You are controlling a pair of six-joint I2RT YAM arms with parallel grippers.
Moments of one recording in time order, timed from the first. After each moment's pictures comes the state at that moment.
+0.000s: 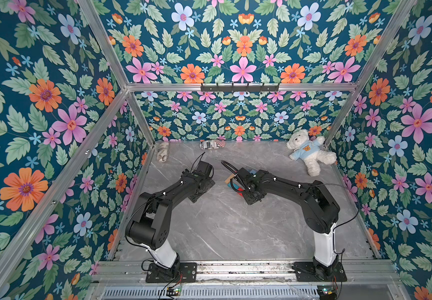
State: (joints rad) left arm -0.42 1.66 1.06 -0.57 -0.22 -1.10; right arm 0.81 2.00 1.47 -0.90 0.23 0.27
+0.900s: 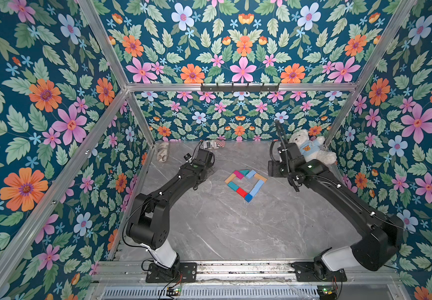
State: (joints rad) left arm -0.42 1.67 1.29 -0.57 -0.27 -0.96; right arm 0.49 1.41 1.37 -0.74 0.20 0.41
